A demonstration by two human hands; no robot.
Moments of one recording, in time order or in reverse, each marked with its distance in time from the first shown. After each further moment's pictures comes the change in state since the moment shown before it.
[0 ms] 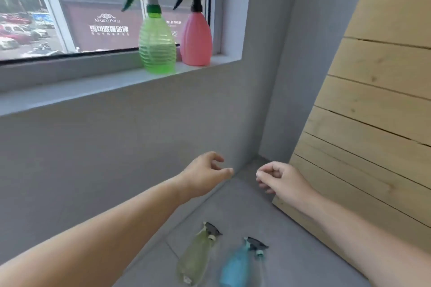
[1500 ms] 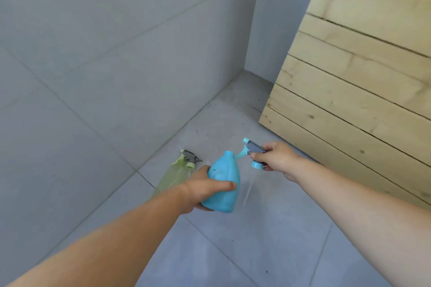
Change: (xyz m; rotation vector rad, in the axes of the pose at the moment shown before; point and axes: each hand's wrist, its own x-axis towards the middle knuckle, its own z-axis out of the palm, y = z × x) left_hand 0.041 -0.178 0.201 -0.249 -0.400 -0.596; right_hand 0.057 0.258 0.026 0.026 -0.090 0.531
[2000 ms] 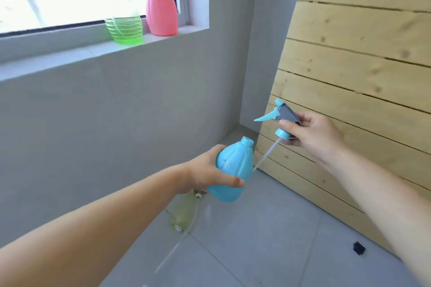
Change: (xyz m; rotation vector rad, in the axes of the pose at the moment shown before) left_hand -0.227 0.093 -0.016 0.291 0.000 0.486; right_hand -0.267 -0.143 -0.099 0.301 0.291 -0.599
